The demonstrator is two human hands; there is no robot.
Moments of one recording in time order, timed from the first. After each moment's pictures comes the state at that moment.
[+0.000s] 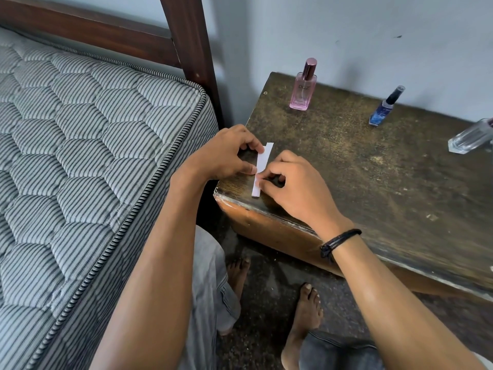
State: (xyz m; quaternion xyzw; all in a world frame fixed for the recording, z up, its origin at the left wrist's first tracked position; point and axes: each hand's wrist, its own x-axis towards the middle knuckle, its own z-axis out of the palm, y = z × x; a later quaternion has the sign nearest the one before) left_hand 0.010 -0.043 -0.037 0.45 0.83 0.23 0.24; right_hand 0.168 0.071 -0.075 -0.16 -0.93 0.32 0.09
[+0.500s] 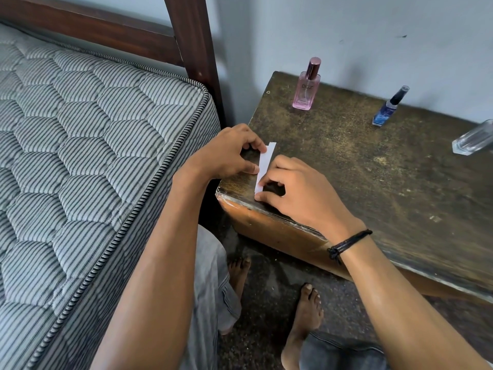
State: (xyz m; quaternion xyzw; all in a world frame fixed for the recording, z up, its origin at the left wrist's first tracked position) left_hand 0.010 -0.043 -0.038 0.45 0.83 0.23 0.24; right_hand 0.175 0.072 -0.062 -0.08 -0.96 0.26 0.05
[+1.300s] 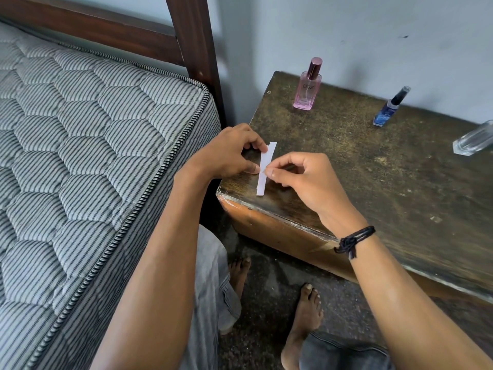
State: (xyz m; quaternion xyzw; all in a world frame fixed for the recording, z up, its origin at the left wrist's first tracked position) left_hand 0.011 -0.042 -0.036 0.46 0.83 0.22 0.23; right_hand 0.170 0.079 -0.059 -0.24 -0.76 0.60 0.09
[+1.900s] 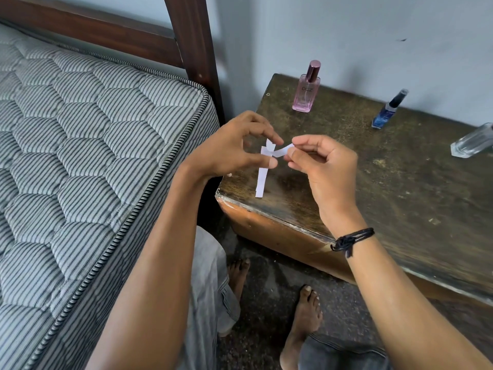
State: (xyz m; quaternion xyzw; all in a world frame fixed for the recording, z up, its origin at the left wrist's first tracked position) left_hand 0.012 -0.041 -0.023 0.48 0.76 0.37 0.25; right_hand 0.169 0.082 -0.057 -0.27 -0.64 0.66 0.29
